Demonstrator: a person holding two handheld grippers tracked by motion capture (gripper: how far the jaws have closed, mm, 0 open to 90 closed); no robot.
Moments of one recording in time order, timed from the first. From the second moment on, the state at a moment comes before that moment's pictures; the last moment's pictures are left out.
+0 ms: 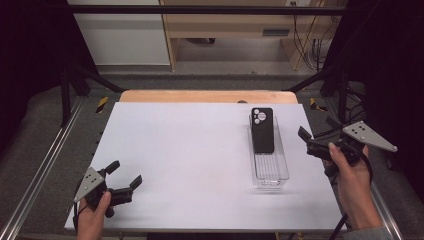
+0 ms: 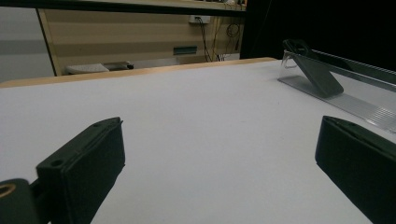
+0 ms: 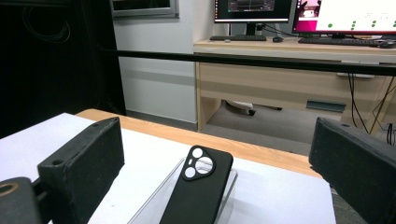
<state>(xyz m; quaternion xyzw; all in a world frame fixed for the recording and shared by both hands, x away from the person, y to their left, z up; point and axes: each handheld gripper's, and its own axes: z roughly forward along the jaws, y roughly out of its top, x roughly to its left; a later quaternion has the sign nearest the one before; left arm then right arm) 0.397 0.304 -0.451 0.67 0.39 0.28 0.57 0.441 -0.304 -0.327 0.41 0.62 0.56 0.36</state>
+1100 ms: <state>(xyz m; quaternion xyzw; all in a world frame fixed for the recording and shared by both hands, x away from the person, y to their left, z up) 0.390 0.306 -0.449 0.67 0.38 0.29 0.57 0.413 -0.316 -0.343 0.41 0.62 0.56 0.36</state>
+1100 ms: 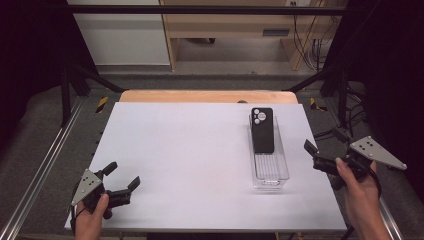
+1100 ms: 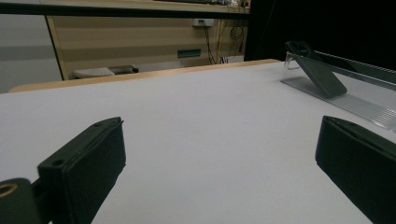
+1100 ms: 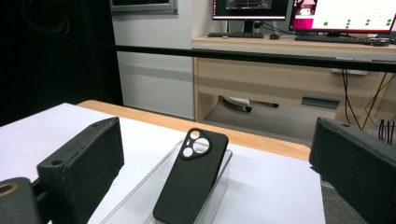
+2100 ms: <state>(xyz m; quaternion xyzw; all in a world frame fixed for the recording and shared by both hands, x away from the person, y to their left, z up) 0.391 0.304 -0.449 0.67 0.38 0.29 0.57 0.388 -0.327 -0.386 0.44 0.62 0.55 0.36</state>
